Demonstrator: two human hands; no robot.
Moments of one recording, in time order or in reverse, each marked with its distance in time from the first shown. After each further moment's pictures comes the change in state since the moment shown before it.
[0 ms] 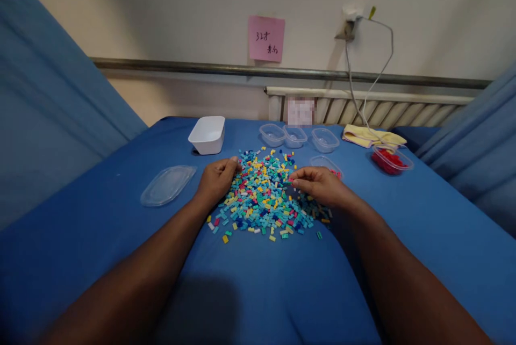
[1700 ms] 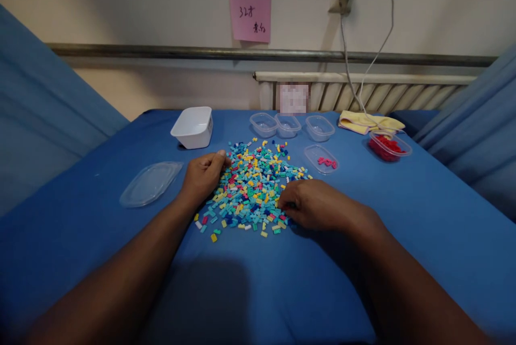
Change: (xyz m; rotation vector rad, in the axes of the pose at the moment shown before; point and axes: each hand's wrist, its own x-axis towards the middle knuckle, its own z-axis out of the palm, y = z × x) left_hand 0.003 0.001 0.002 0.024 0.016 -0.028; right_hand -0.035 -0.020 0.006 -0.708 -0.388 -0.403
